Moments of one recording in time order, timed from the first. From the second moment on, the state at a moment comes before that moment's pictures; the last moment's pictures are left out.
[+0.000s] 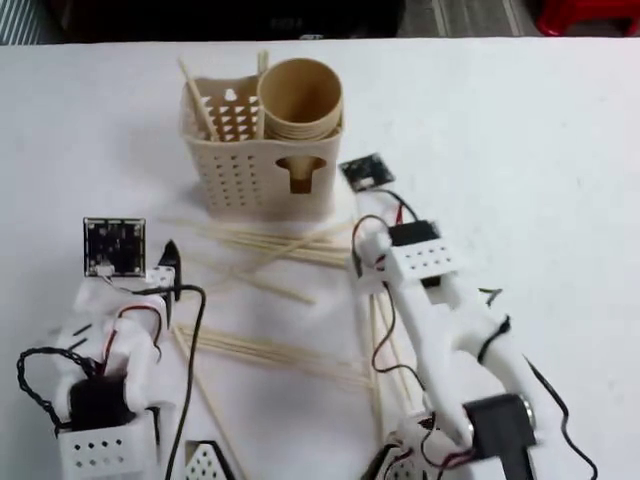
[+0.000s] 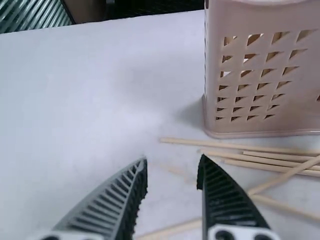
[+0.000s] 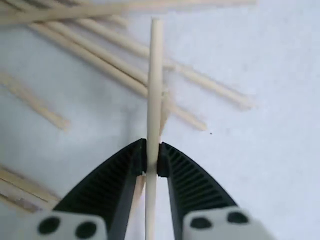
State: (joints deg) left arm -12.7 -89.5 76.7 54.5 -8.7; right arm -17.2 -14.7 39.8 58.6 8.3
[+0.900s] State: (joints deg) left arm -12.7 -89.5 77.8 54.5 -8.7; right arm -20.7 -35.9 8.9 65.9 0.0
